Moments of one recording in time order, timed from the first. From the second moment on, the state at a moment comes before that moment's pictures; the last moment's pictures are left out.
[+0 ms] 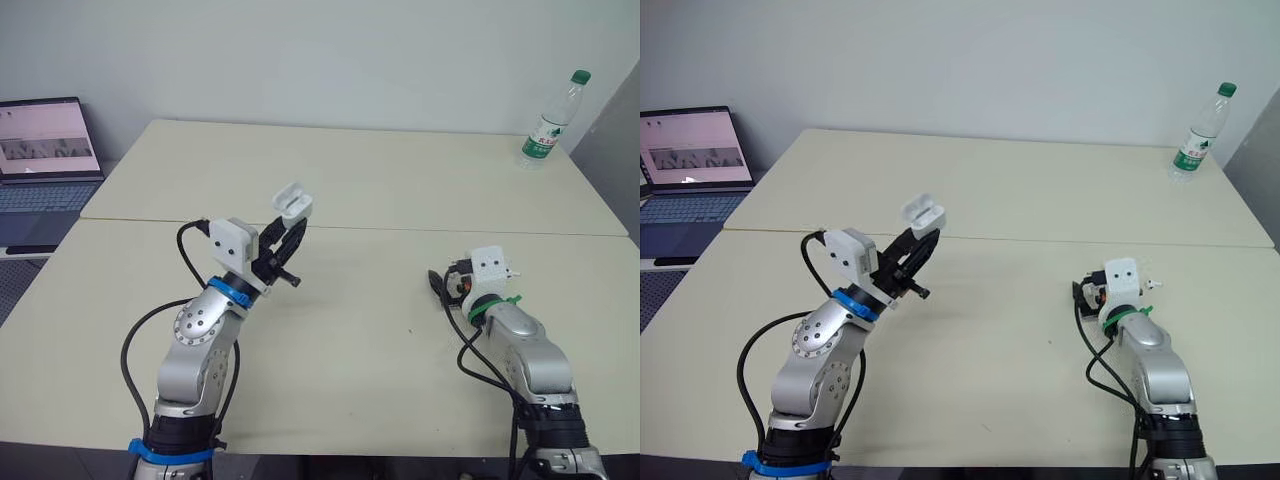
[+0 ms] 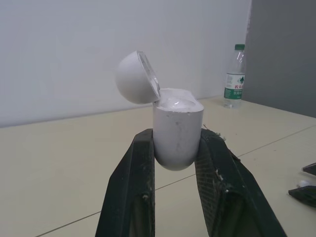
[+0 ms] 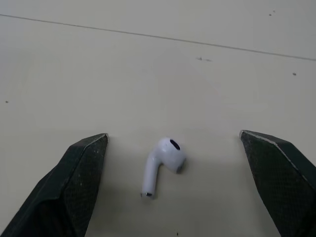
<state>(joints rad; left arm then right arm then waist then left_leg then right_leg) -0.22 0.25 0.06 -0.28 -0.35 0.17 -0.46 -0.21 -0.26 -0.09 -0.12 0.13 0.58 0.16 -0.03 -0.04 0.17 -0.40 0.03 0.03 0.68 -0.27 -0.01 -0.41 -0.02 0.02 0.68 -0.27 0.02</state>
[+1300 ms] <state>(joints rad) -0.16 0.21 0.03 -0.28 -0.35 0.17 -0.45 -0.37 -1.16 0.16 0.33 0.05 0.05 1.36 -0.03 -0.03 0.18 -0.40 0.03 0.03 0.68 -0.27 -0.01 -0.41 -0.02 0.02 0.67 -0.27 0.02</state>
